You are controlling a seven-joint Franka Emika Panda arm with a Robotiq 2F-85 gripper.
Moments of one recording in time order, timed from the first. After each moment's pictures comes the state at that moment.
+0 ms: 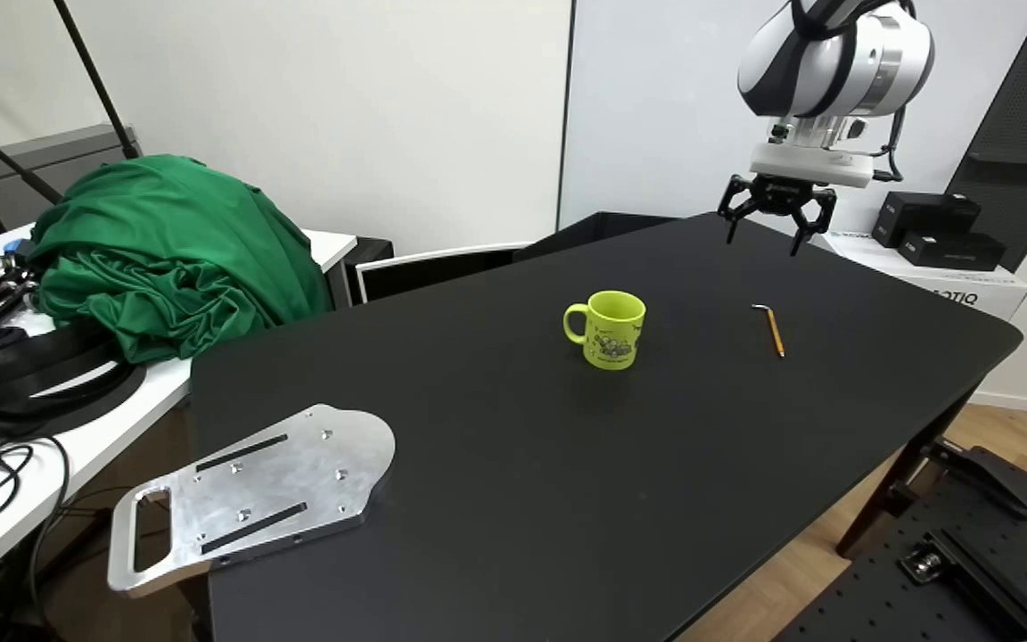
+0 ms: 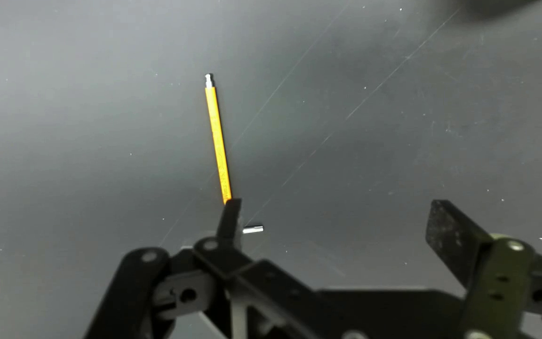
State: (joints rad) arm -0.28 0.29 -0.28 -2.15 0.12 2.50 0.30
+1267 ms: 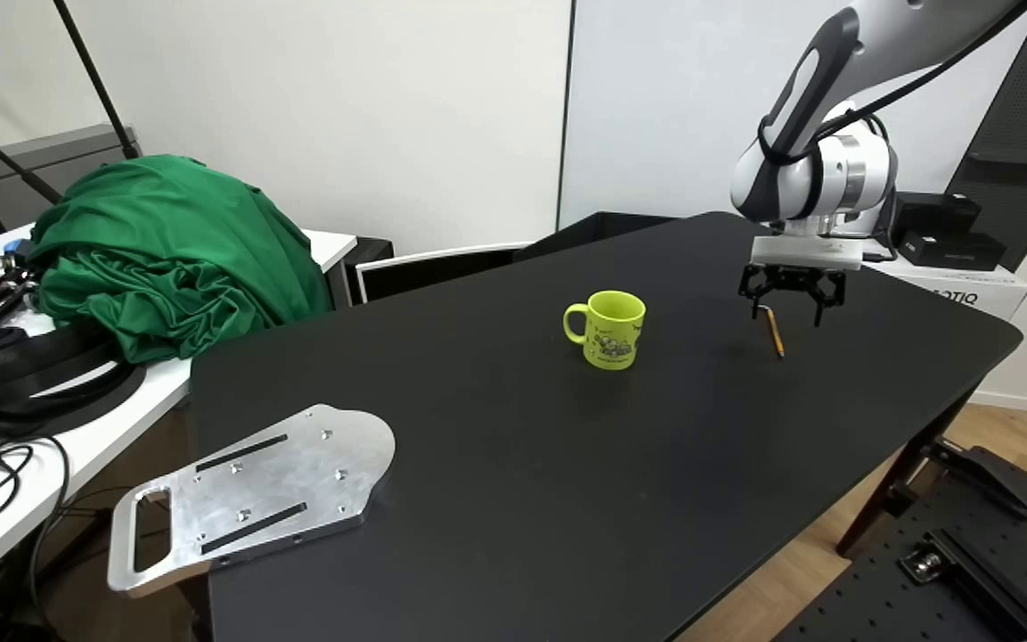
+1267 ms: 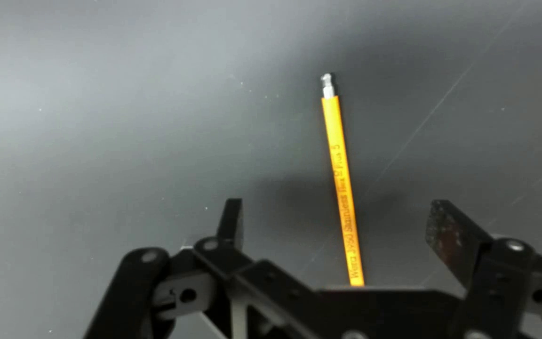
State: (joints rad) arm -0.27 0.63 -0.37 -2.04 0.10 2.58 0.38
